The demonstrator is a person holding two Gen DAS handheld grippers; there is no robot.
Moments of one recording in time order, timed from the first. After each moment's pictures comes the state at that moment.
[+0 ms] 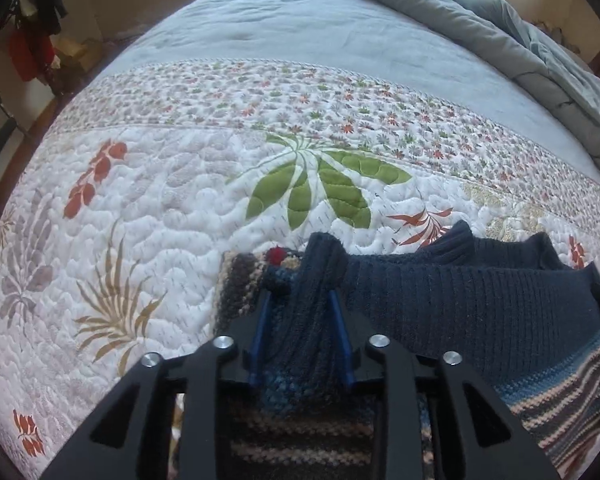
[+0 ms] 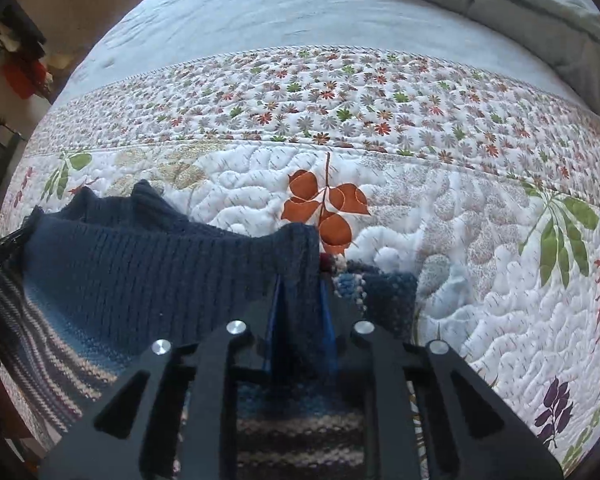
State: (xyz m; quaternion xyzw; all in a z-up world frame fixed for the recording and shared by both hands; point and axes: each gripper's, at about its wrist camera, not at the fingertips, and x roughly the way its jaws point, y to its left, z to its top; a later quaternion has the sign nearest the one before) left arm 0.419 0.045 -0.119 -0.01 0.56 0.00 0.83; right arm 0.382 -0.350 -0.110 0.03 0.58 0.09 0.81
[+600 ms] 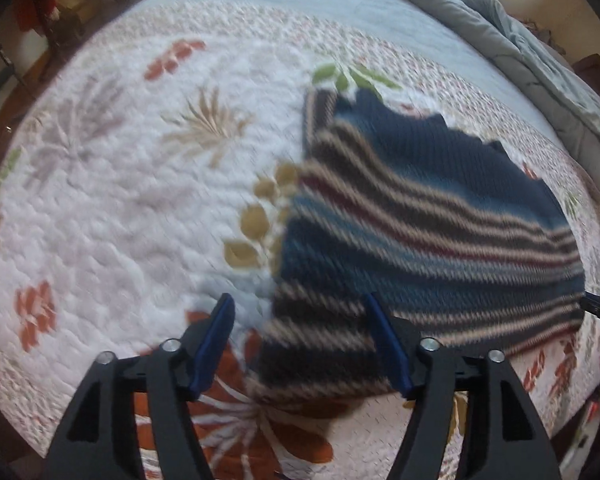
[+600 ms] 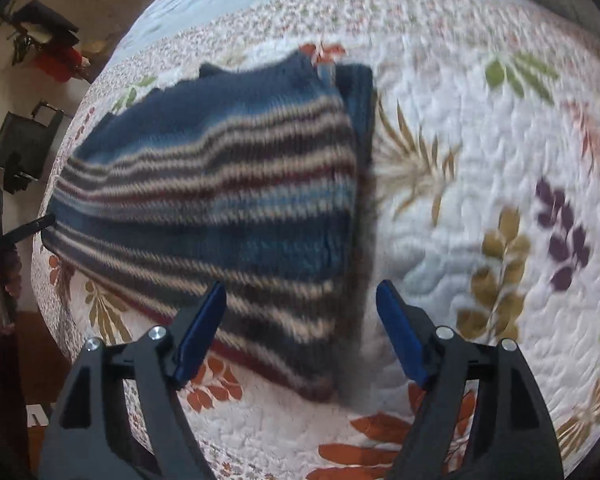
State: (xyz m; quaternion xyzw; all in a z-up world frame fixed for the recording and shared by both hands) left arm 0.270 0.124 -0.095 -0.07 0.61 -0.05 0.79; right arm 0.225 -0.402 -0.095 0.08 0.63 0.16 0.76
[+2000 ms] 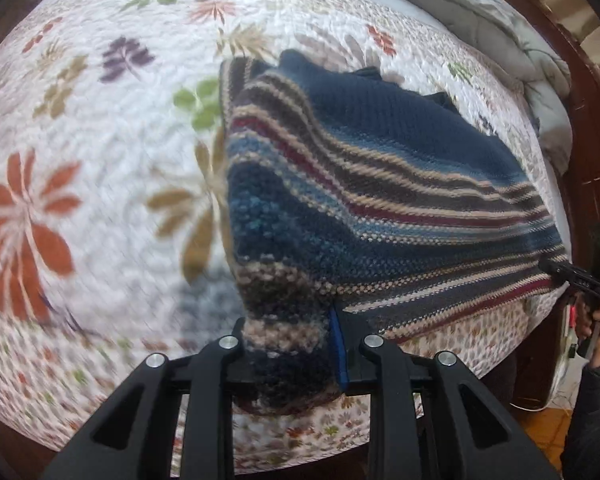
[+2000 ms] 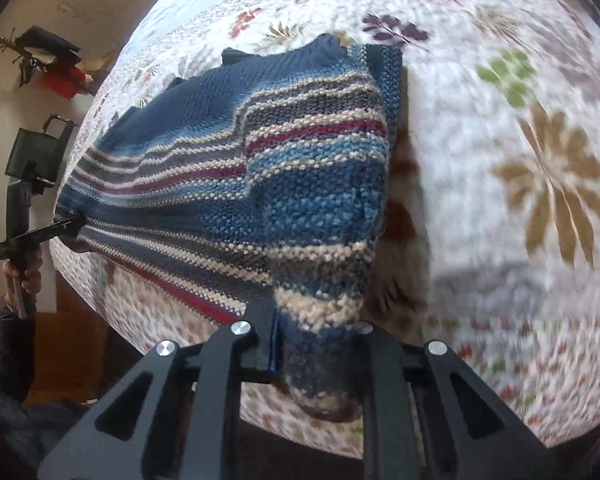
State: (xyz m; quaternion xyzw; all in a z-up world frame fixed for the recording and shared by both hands) left arm 0.091 -0.034 -0.097 -0.04 0.64 -0.19 0.74; right arm 0.018 -0.546 -0.087 0.13 0.62 0.15 0.76
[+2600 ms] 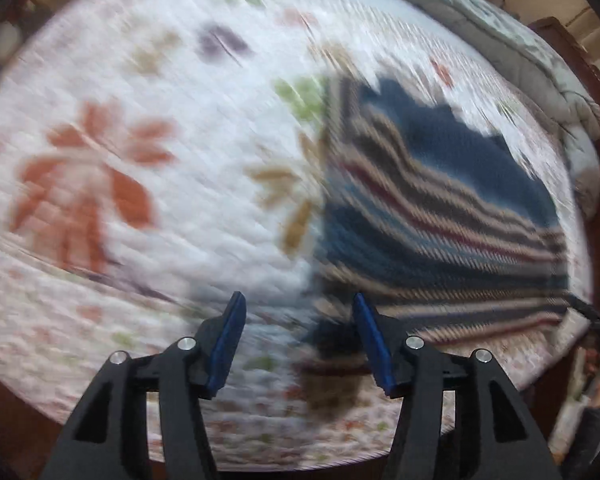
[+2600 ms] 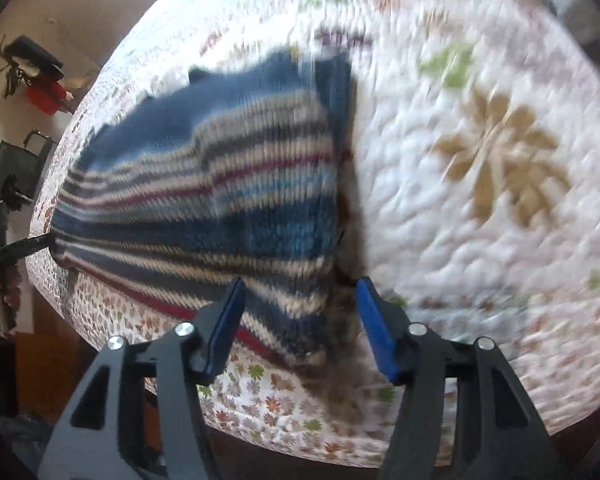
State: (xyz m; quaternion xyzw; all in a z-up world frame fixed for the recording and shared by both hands) left arm 0.084 0.053 -0.079 -0.06 0.60 -0.10 0.79; right arm -0.002 -0.564 -0.083 0.11 0.57 0.10 0.81
